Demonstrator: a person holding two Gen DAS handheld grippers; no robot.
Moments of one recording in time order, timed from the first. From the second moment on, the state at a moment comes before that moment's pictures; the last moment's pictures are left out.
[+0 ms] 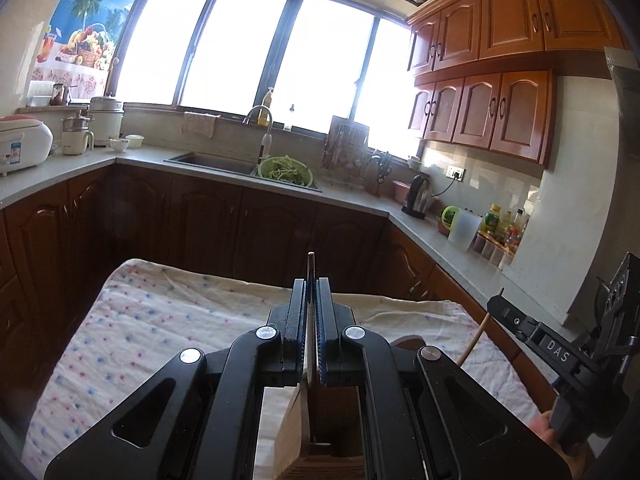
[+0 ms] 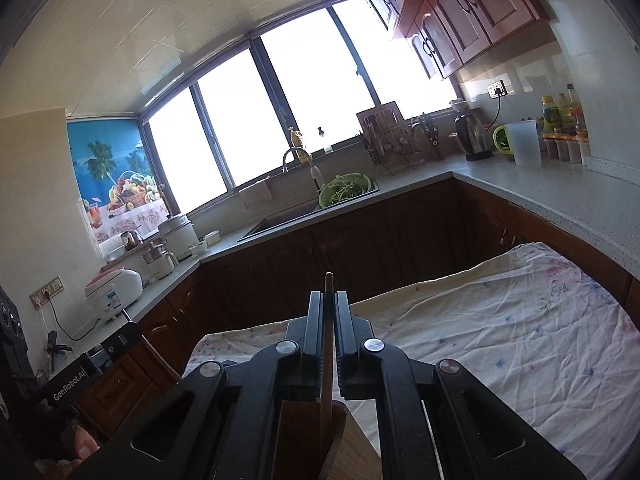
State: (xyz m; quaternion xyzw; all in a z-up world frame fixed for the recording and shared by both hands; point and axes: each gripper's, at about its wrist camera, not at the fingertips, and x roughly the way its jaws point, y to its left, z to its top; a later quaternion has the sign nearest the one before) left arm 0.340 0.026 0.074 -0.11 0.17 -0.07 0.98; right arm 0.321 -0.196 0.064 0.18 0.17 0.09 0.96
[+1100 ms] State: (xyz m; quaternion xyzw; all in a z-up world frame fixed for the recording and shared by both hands) left arm 0.271 0.044 0.082 -0.10 0.22 -0.03 0.97; right arm 0.254 -0.233 0.077 0.21 0.19 0.12 0.95
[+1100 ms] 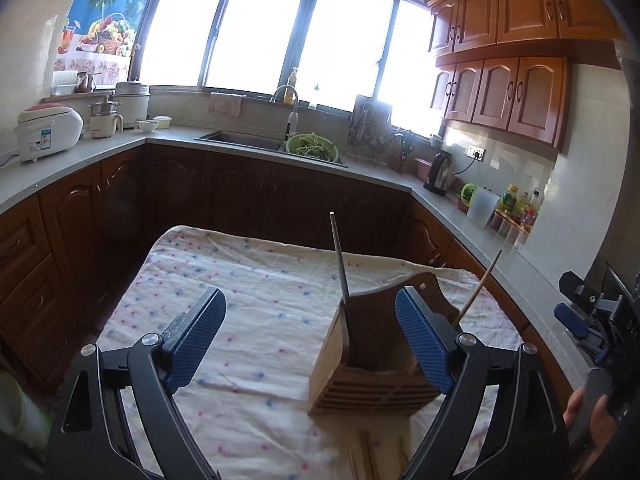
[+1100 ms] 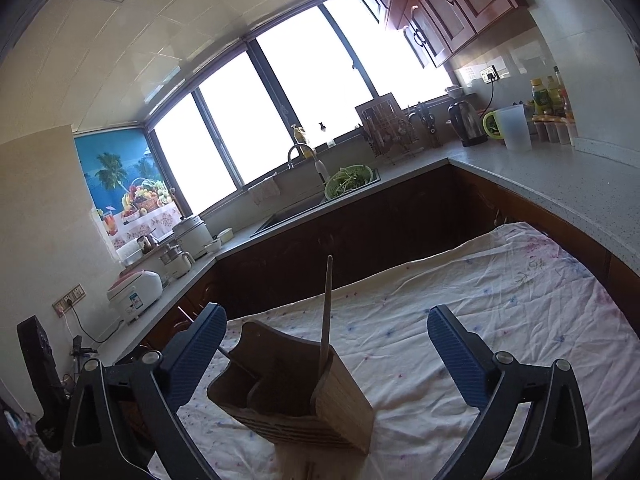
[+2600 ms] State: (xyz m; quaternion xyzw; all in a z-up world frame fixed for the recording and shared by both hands) left arm 0.191 -0.006 -0.024 -0.04 0.38 -0.10 0.92; right arm 0.133 -0.278 -0.018 0.17 0.32 0.03 0.93
